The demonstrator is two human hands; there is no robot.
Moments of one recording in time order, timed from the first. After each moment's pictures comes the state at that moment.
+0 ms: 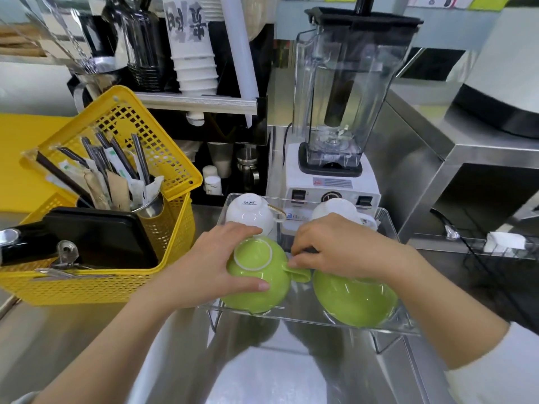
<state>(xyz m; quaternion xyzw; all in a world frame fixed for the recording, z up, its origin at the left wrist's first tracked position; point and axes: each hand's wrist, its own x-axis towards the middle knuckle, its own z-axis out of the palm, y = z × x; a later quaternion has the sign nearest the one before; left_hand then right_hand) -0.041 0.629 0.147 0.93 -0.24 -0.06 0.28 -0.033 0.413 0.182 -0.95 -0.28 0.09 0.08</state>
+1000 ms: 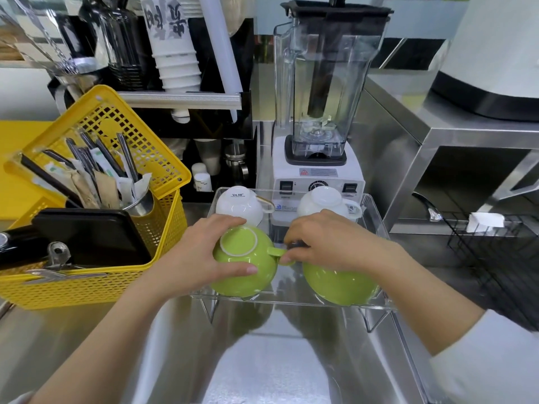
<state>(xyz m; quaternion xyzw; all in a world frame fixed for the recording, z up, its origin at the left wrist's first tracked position) -0.043 0.631 0.143 0.92 -0.21 -0.04 0.31 -0.046 0.410 0.171 -0.96 -0.26 0.05 0.05</state>
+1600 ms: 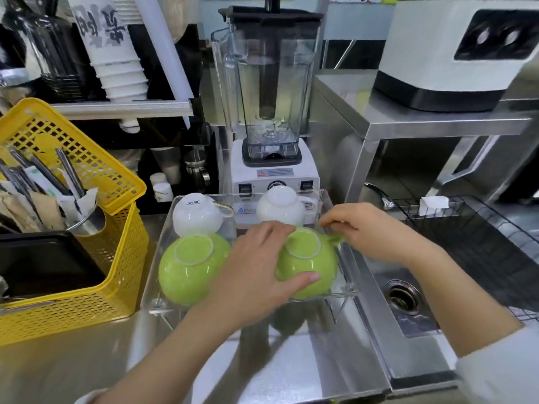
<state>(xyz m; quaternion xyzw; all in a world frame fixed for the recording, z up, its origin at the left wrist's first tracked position) -0.082 0.516 0.144 0.89 -0.33 0.05 0.30 -0.080 0.311 0.177 -0.97 -0.11 -0.02 0.21</state>
